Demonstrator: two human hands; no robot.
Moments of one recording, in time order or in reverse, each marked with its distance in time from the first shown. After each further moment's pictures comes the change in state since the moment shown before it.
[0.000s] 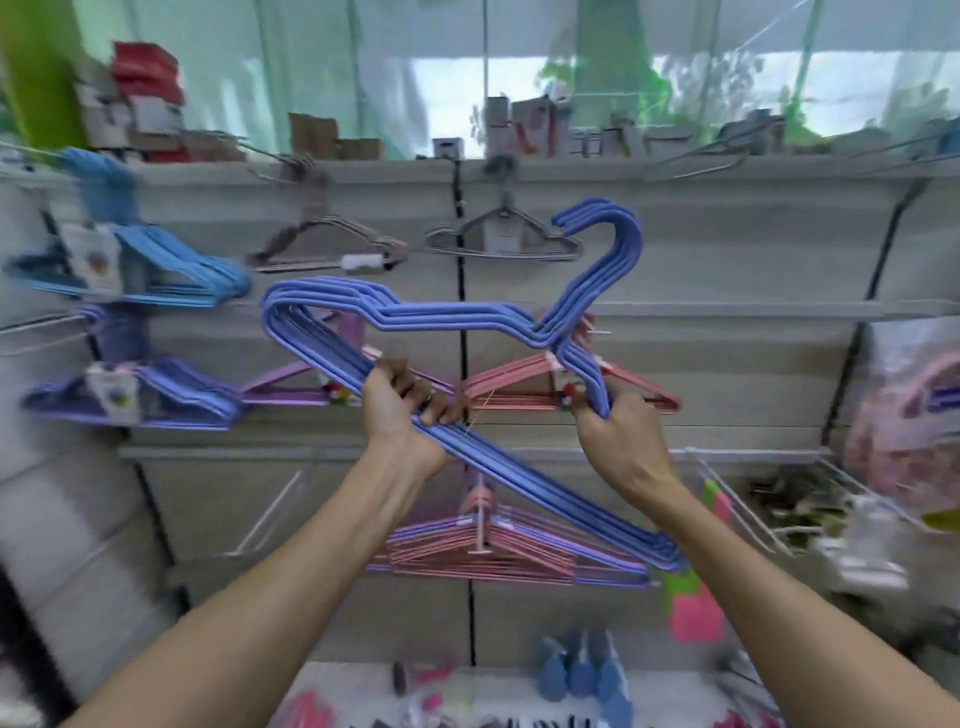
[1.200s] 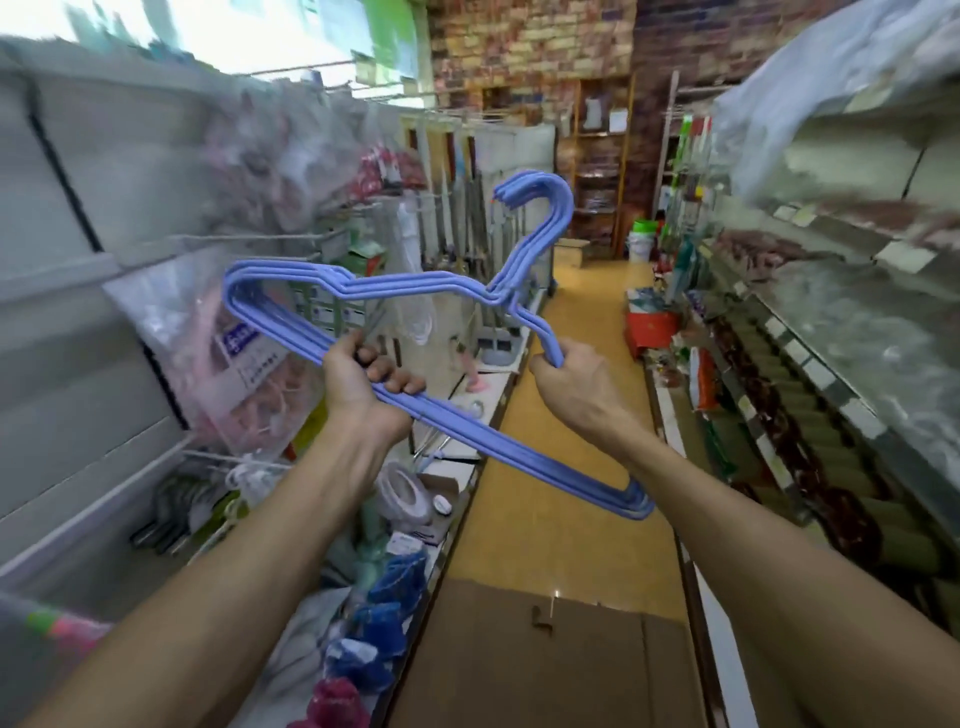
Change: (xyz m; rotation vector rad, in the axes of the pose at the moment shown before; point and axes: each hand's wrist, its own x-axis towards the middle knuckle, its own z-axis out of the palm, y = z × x) left_hand -0.105 -0.571 0.328 0.122 -0.666 -1.143; right_hand -0.104 0.288 -0.462 -0.503 0.810 0.702
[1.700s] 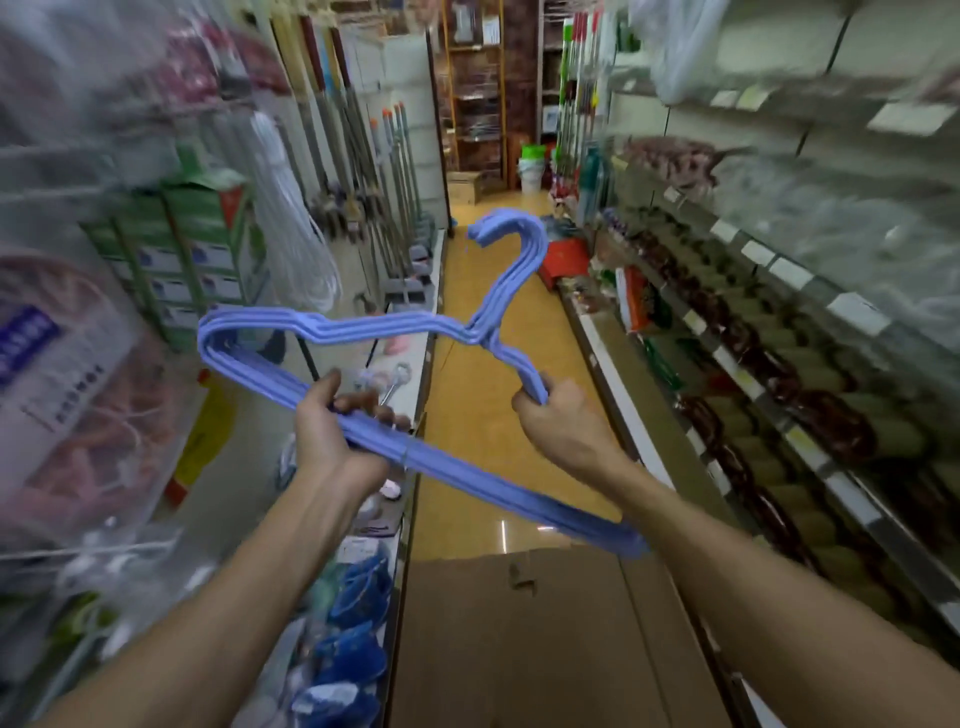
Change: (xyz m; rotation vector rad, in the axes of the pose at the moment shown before) left_hand 0.177 -0.058 -0.092 0.066 -0.005 -0.318; right_hand 0.055 0.128 0.121 -0.060 0.074 0.333
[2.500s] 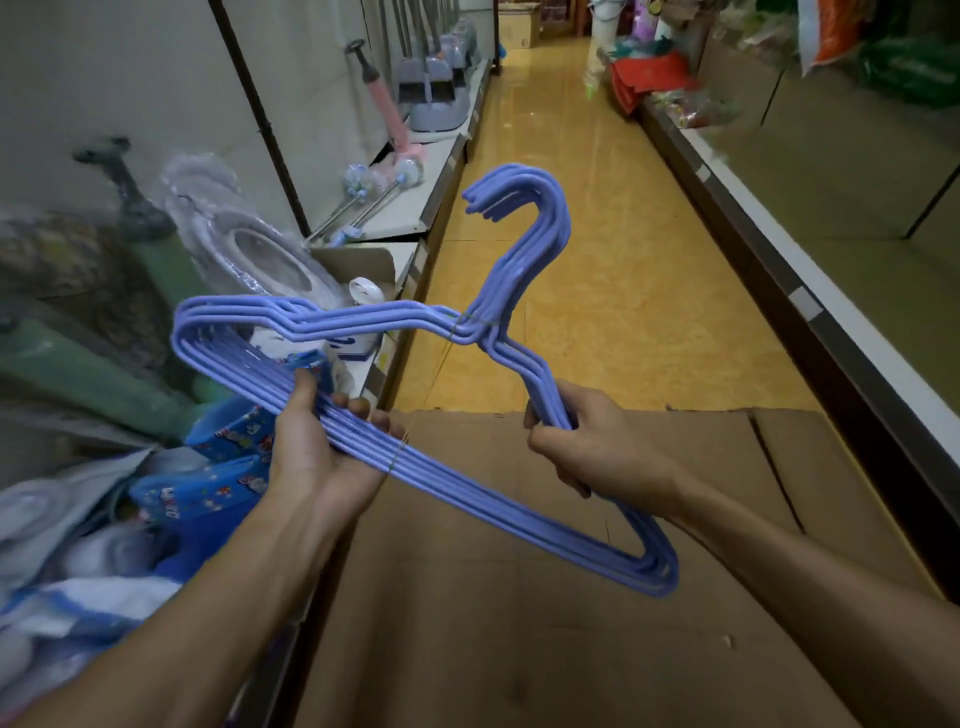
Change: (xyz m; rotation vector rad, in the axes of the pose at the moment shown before) left_hand 0.358 -0.323 -0.525 0.025 0.296 0.017; right_hand 0.058 0.571 0.420 0.215 -0.485 -0.029
